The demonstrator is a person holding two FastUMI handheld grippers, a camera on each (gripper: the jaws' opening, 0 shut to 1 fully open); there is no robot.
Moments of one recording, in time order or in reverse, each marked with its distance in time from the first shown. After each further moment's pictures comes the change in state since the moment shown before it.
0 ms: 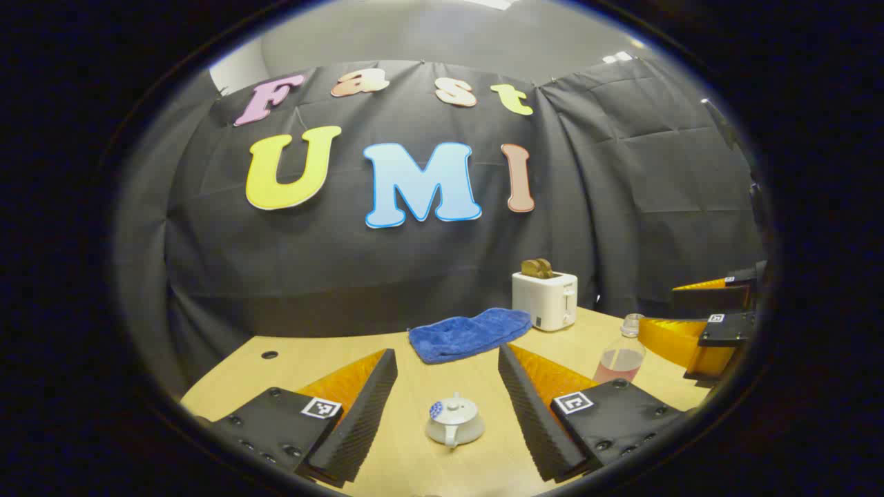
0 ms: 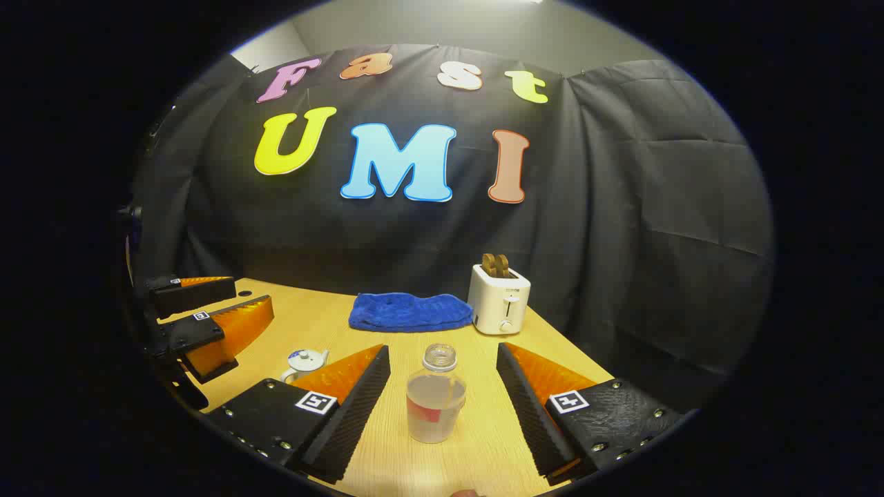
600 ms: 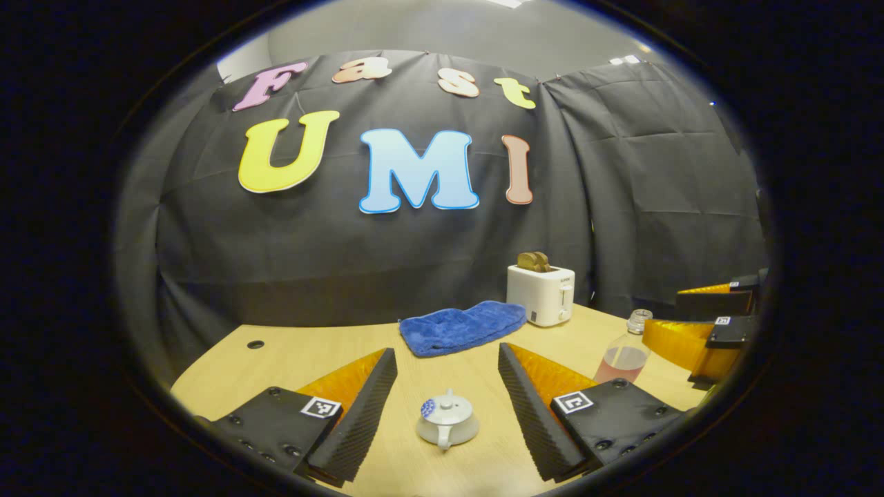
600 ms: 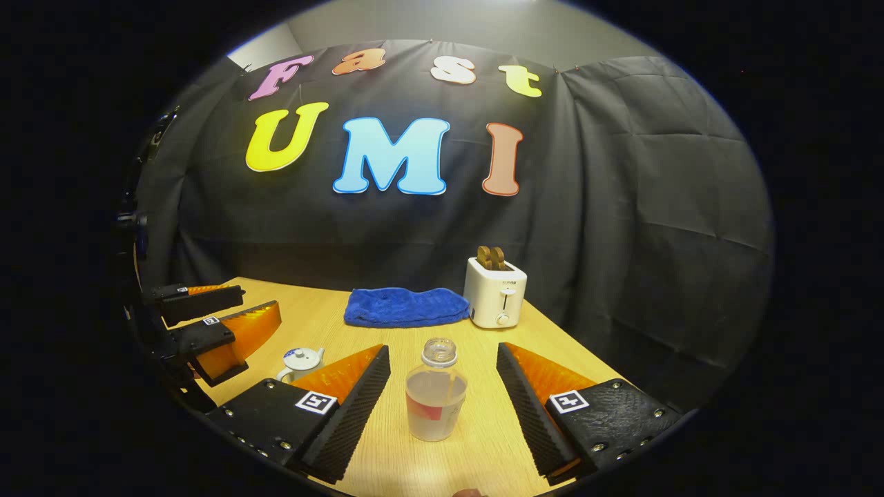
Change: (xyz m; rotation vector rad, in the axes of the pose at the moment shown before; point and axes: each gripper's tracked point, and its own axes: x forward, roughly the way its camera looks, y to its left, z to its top) left arm 0.019 0.002 -0.012 -0.033 0.020 -0.024; right arm 0.004 0.002 -0.013 0.020 0.026 -0.029
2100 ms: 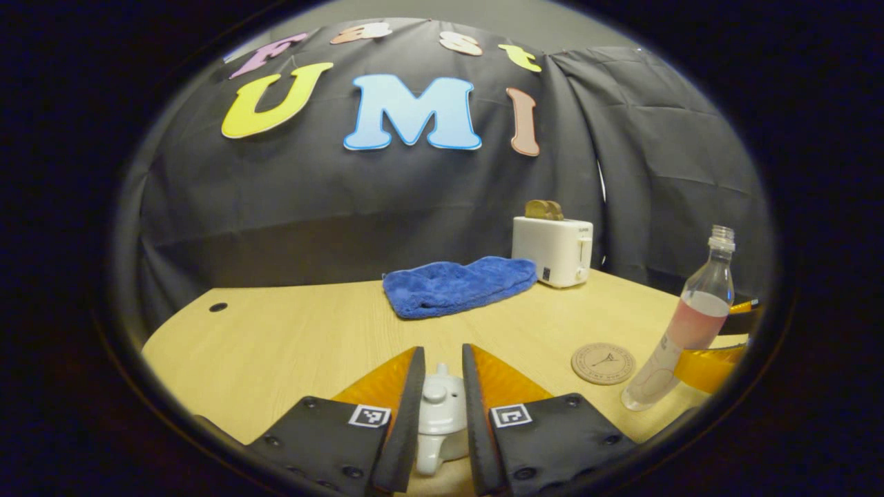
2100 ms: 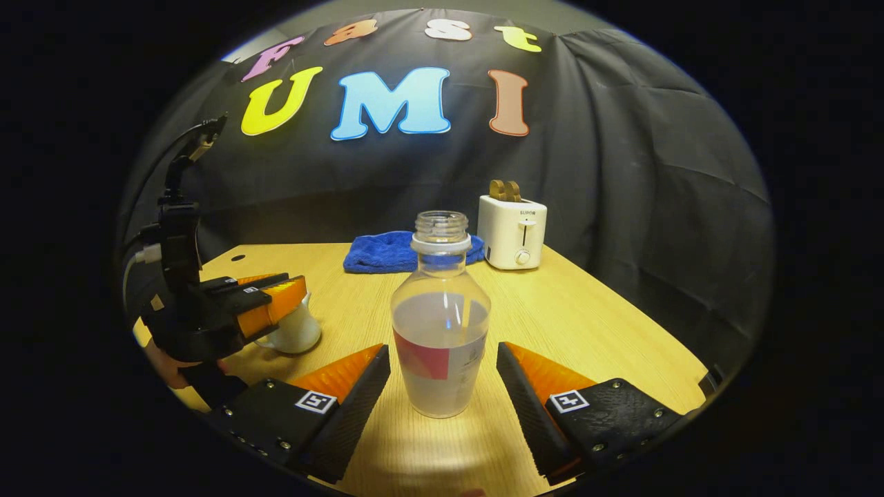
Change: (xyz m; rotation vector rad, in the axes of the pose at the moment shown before) left arm 0.101 -0.015 -0.114 -0.022 0.117 -0.027; right arm 0.048 0.006 -0.101 0.049 0.158 0.038
